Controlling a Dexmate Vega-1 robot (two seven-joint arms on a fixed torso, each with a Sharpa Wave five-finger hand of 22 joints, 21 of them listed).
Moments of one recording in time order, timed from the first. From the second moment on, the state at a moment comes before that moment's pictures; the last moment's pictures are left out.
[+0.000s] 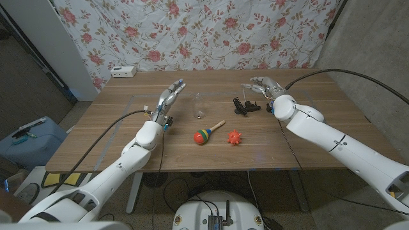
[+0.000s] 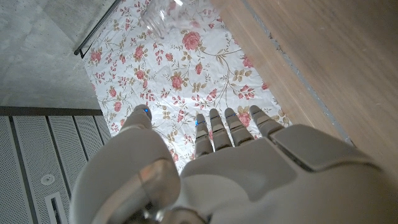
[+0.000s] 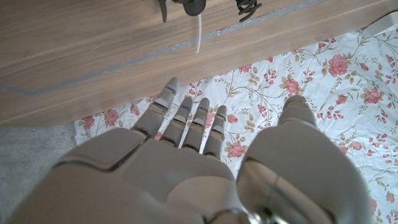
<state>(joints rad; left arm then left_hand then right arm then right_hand) 0.81 0.47 0.47 -1.19 -0.27 -0.54 0.17 0.53 0.03 0.25 0.00 0.26 0.23 -0.04 0.18 0.18 0.22 -0.03 0.19 0.18 0.14 -0.03 0.17 0.17 0.02 0.05 0.19 0.17 -0.73 -0.76 -0.63 -1.96 0.00 -0.65 -0.30 0.51 -0.03 0.11 0.00 0.27 0.40 -0.14 0.18 0.19 0.42 -0.05 0.18 0.20 0.32 -0.04 0.18 0.20 0.48 0.01 0.18 0.16</state>
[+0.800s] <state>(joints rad) 0.76 0.42 0.45 -1.07 -0.34 -0.66 0.11 0.50 0.11 0.26 0.03 0.25 0.24 -0.02 0.18 0.18 0.22 -0.01 0.20 0.18 0.15 -0.02 0.17 0.17 0.03 0.05 0.19 0.17 -0.83 -0.69 -0.52 -1.84 0.10 -0.30 -0.33 0.37 0.02 0.07 0.09 0.28 0.33 -0.12 0.18 0.18 0.34 -0.05 0.18 0.19 0.23 -0.04 0.19 0.20 0.42 -0.04 0.17 0.16</state>
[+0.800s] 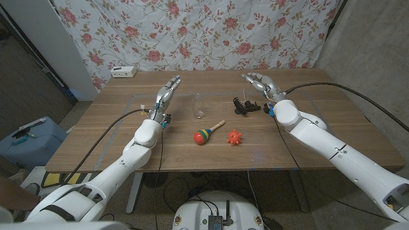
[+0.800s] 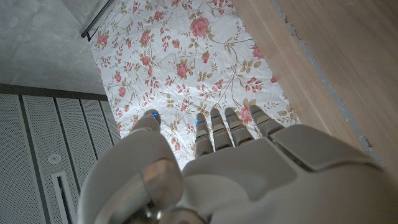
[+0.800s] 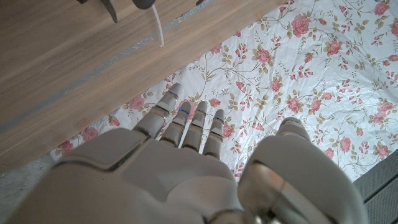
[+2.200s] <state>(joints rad) 0.83 0.38 0.41 -1.12 -0.38 -0.68 0.16 0.37 0.15 0.26 0.12 0.22 0.13 0.10 0.17 0.17 0.15 0.08 0.18 0.18 0.11 0.07 0.17 0.17 0.08 -0.03 0.20 0.17 -0.80 -0.54 -0.46 -1.45 0.34 0.26 -0.14 0.24 0.01 0.00 0.14 0.33 0.13 0.01 0.17 0.18 0.18 -0.03 0.17 0.18 0.13 -0.04 0.18 0.19 0.35 -0.04 0.17 0.16</state>
